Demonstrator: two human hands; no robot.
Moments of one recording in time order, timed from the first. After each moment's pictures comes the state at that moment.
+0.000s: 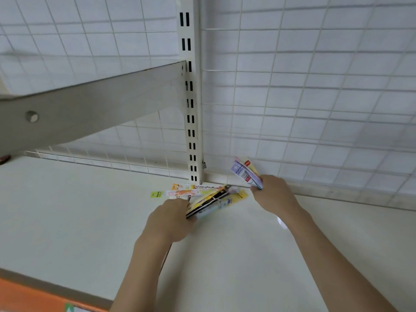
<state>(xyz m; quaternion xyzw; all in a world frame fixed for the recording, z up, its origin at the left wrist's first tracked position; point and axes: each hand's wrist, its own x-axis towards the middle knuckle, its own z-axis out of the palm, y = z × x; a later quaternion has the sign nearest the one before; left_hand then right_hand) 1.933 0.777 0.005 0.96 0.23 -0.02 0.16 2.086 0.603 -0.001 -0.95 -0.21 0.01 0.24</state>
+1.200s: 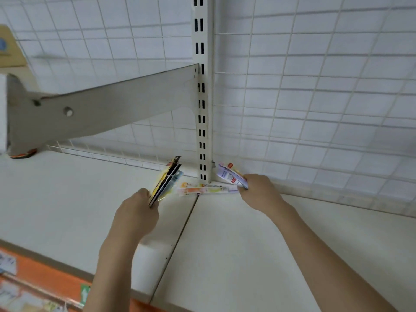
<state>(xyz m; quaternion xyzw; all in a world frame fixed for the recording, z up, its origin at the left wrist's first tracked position) 1.885 0.814 0.015 0.88 0.39 0.14 0.21 2.082 0.637 -0.004 -0.93 -0.31 0.01 0.21</state>
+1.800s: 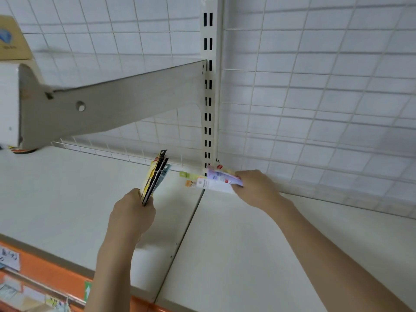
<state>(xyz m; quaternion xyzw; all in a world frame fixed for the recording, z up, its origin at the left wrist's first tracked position) 1.877 0.820 0.012 0.83 0.46 0.18 0.27 2.073 0.653 0.007 -0.91 -0.38 -0.01 0.17</state>
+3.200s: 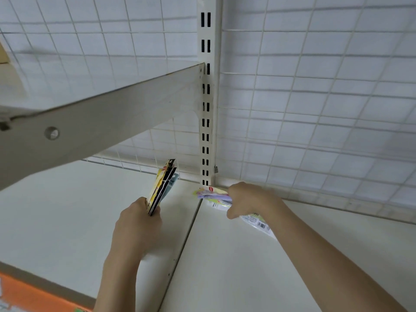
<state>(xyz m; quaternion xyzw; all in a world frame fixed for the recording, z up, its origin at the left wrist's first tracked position) 1.896 0.824 0.002 0.84 0.44 0.17 0.28 2.076 0.679 0.019 -0.90 -0.40 0.14 -0.03</state>
